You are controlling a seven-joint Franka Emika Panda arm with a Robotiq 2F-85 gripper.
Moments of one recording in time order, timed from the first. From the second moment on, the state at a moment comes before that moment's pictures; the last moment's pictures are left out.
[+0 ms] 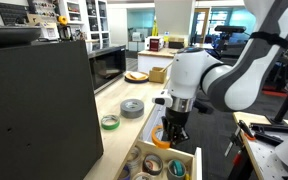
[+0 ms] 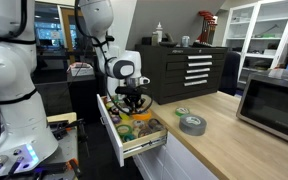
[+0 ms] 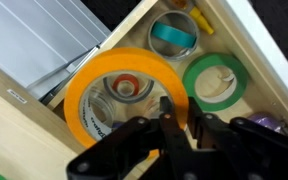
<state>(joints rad) -0.01 0.23 0.18 -2.58 -0.16 2.87 -0.48</state>
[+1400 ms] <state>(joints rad) 0.13 0.49 0.07 -2.56 -0.21 3.16 -0.44</state>
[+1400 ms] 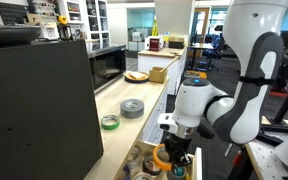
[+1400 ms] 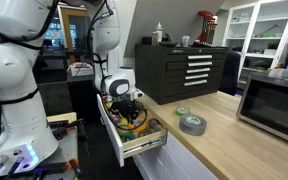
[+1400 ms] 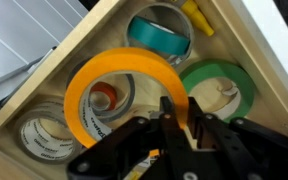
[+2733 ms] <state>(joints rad) 0.12 0.55 0.06 -2.39 -0.26 3.14 -0.41</state>
